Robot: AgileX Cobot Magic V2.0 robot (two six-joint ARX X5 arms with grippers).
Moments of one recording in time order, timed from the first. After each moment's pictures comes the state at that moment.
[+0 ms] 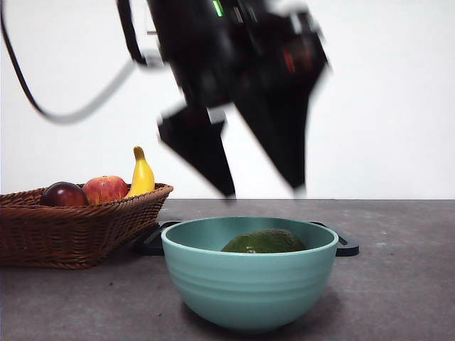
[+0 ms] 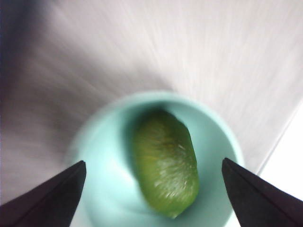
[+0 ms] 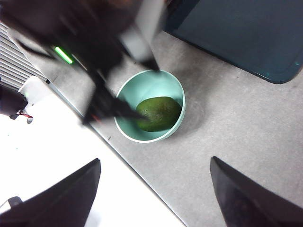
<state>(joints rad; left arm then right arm) -0.93 1.67 1.32 -0.79 0.14 0.01 0.34 0.81 1.05 -1.15 -0.54 -0.02</state>
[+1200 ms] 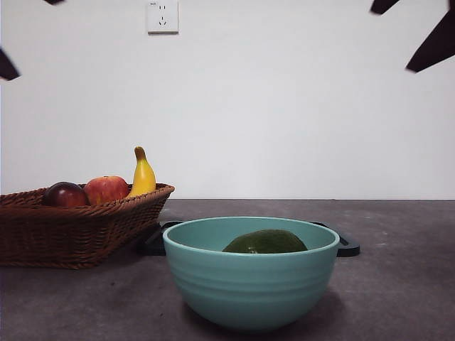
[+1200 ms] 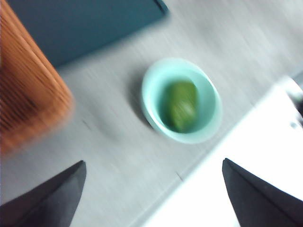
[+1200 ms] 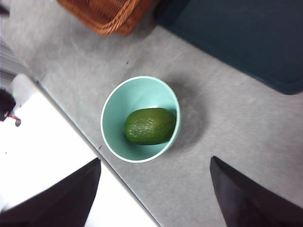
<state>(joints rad) -0.50 0.85 0.92 -0.95 0.43 -0.04 0.39 1.05 1.05 -1.01 -0.54 -0.02</state>
